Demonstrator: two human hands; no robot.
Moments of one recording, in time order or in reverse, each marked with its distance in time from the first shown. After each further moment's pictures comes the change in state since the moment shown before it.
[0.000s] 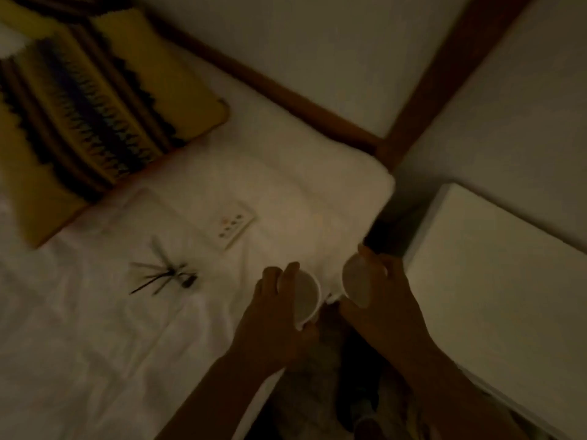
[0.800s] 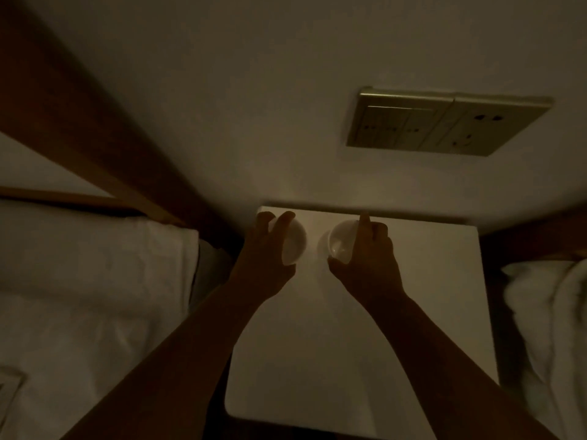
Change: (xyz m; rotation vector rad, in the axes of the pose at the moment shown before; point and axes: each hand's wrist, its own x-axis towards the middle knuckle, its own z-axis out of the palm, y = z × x) left_hand 0.275 0.255 0.199 0.276 -0.094 0.402; right_hand 0.116 0.282 -0.181 -0.038 0.361 0.386
